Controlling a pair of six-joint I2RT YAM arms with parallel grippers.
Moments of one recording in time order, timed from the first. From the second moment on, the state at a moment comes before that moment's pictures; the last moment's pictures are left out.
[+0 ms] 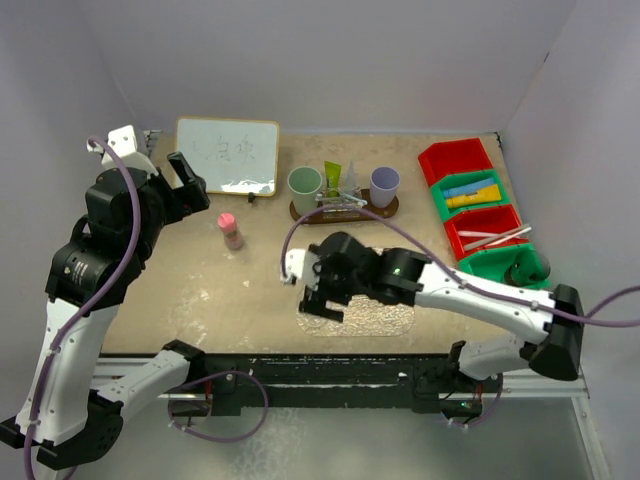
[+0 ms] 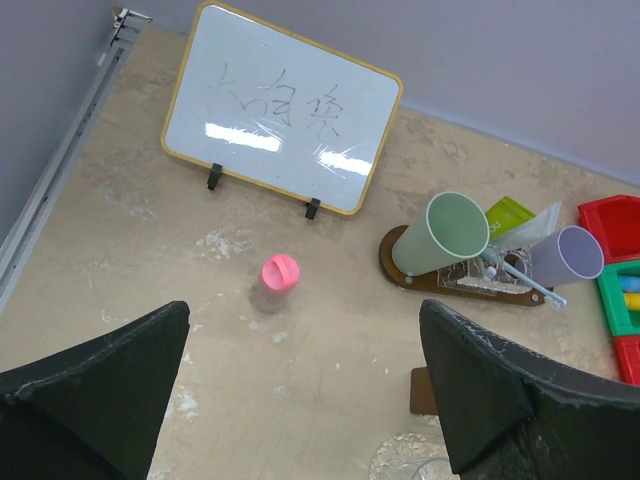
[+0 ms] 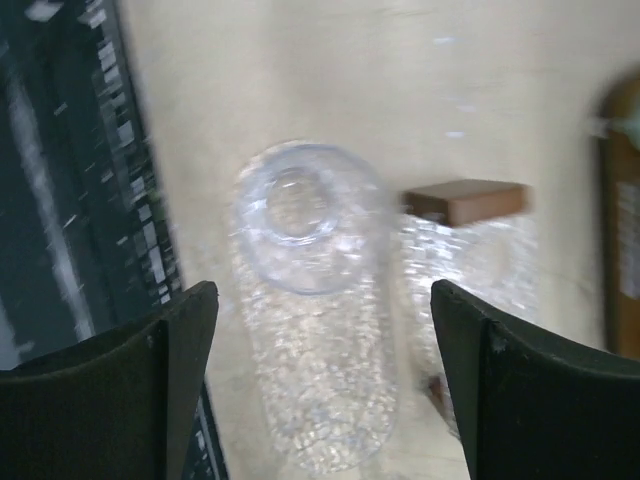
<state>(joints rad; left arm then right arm) -0.39 0.94 1.54 -0.94 -0.43 -0.44 1.17 1.40 1.20 -0.72 -0.04 -0.36</state>
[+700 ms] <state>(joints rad) -0.39 0.96 1.51 -0.92 -0.39 -0.44 0.22 1.14 1.11 -0.65 0.53 0.44</state>
